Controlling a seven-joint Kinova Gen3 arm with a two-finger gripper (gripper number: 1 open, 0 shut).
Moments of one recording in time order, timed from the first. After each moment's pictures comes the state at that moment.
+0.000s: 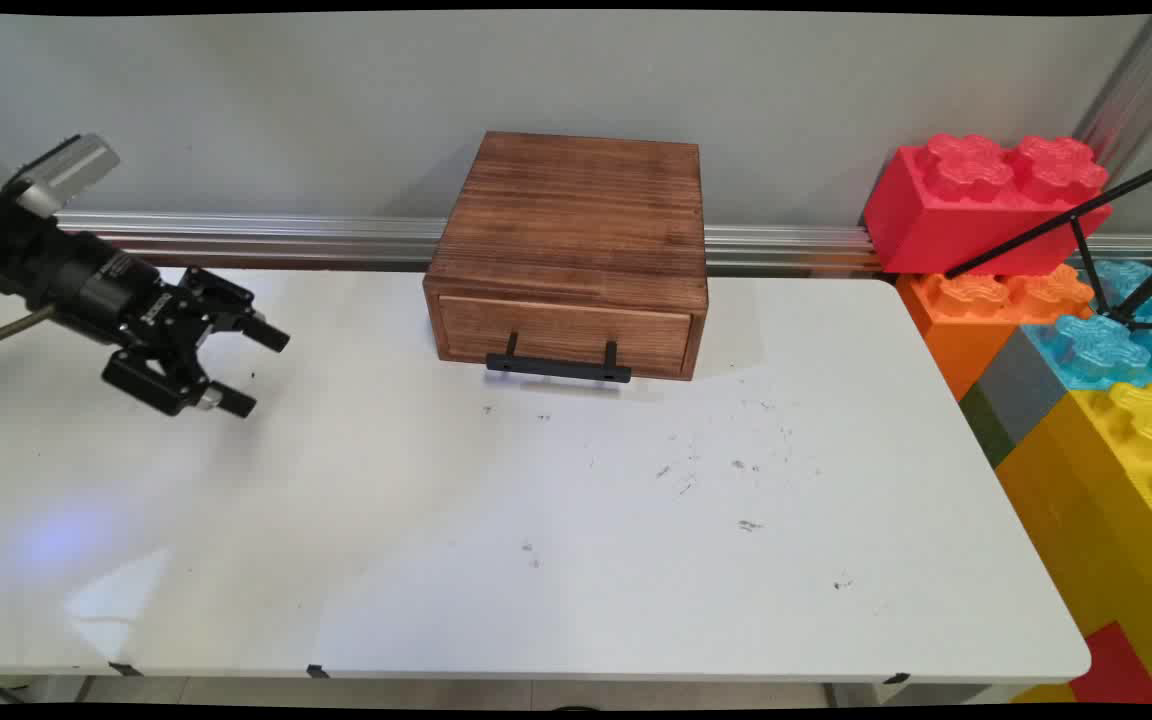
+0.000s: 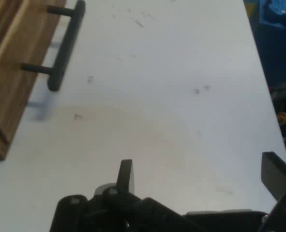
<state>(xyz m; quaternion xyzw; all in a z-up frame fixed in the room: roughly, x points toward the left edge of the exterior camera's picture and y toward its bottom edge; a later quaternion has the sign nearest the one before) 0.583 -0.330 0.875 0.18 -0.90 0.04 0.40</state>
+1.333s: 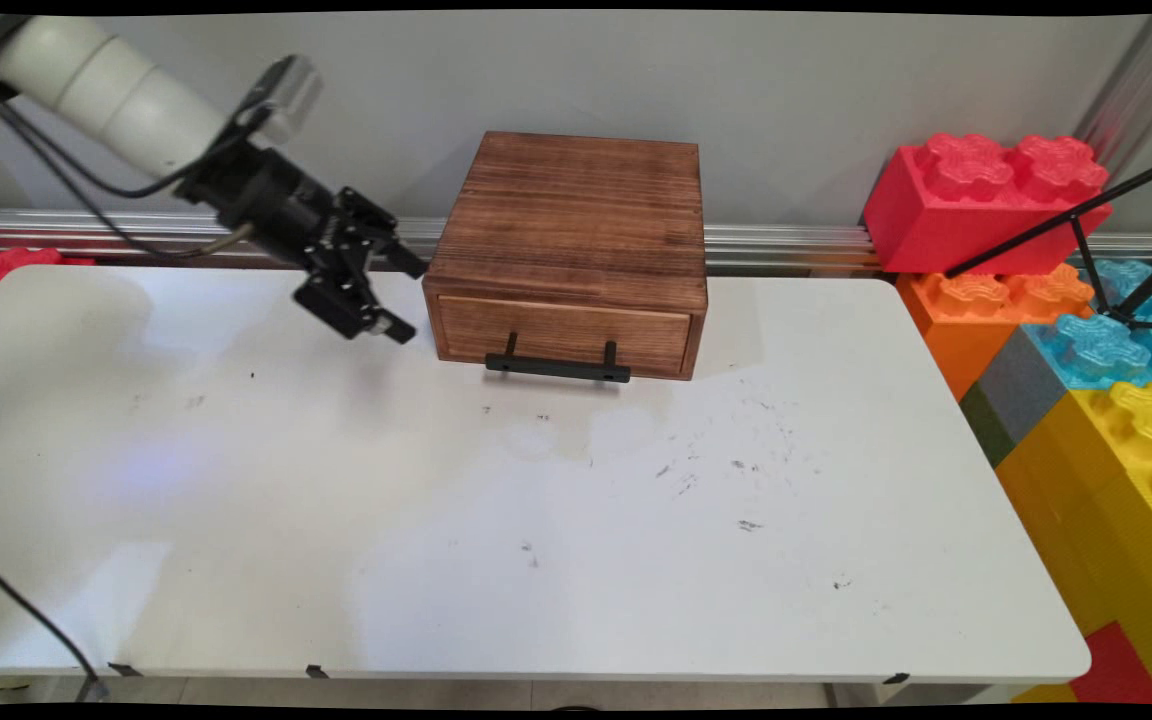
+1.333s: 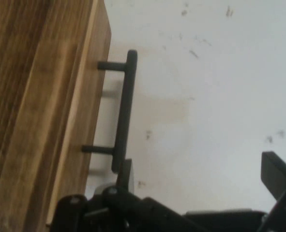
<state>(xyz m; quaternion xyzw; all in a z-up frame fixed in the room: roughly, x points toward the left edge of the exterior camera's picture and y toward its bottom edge) 0.444 -0.426 0.929 0.15 -0.93 0.09 0.32</state>
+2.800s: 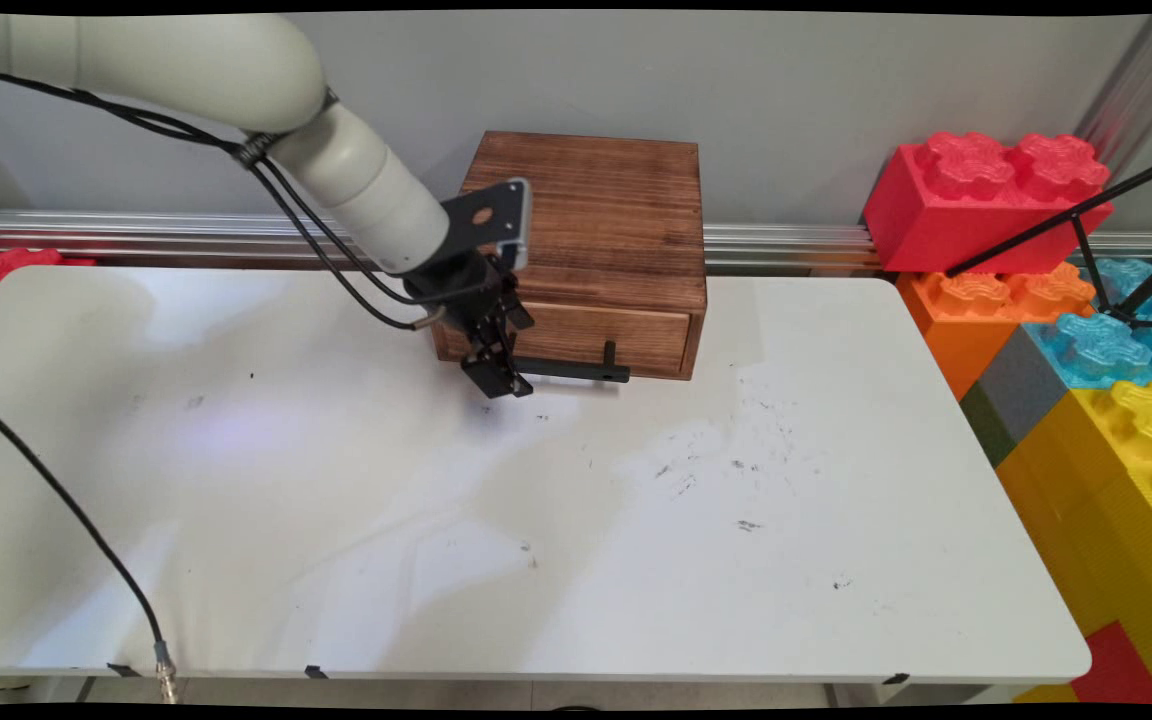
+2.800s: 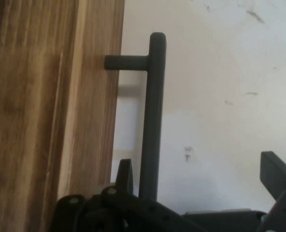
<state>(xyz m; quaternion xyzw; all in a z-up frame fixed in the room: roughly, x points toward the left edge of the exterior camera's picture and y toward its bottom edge) 0.302 -0.476 0.850 0.13 -0.97 0.13 0.19</state>
